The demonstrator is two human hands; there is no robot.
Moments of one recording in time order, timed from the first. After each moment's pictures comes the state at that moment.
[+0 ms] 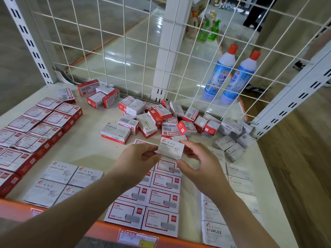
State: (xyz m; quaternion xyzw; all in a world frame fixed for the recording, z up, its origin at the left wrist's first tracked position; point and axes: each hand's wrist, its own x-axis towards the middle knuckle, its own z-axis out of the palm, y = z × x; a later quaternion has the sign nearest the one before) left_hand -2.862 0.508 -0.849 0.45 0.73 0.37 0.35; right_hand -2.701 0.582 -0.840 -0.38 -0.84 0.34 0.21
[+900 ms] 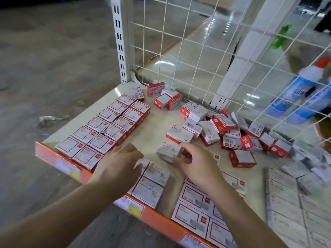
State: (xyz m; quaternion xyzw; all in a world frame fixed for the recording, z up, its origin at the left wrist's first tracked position) left_hand -2.969 0.390 -0.854 0.48 0.87 0.12 0.10; right_hand -2.840 0.543 -0.863 -0.31 -0.90 0.30 0.10
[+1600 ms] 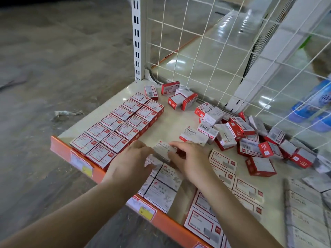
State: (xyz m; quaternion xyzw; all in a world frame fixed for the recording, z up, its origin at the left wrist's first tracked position) left_hand -2.971 0.390 -0.857 0.41 0.88 0.21 0.15; right_hand -2.882 0.533 -0.881 -0.26 -0.90 0.35 0.09
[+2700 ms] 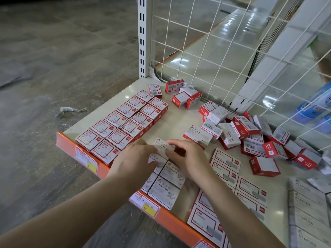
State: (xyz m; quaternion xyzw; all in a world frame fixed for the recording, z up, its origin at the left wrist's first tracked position) left_hand -2.974 0.391 -0.858 0.39 0.88 0.20 0.16; right_hand -2.890 0.532 -0.891 -0.24 -0.88 0.40 0.08
